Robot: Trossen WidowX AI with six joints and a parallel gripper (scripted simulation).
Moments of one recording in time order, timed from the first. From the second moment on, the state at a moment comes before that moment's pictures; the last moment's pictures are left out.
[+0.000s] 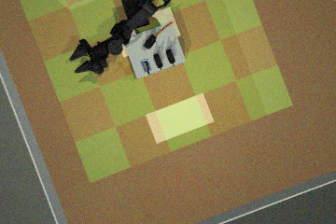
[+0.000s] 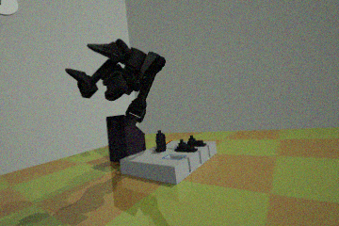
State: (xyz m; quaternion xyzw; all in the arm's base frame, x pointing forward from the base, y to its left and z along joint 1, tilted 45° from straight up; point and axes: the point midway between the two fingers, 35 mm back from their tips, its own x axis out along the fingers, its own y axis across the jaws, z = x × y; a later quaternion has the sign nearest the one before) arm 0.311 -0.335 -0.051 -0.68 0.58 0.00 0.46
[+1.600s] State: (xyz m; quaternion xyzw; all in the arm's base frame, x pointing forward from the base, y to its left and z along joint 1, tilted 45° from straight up) arm 0.263 -0.098 -0.045 -0.60 0.23 0.61 0.46
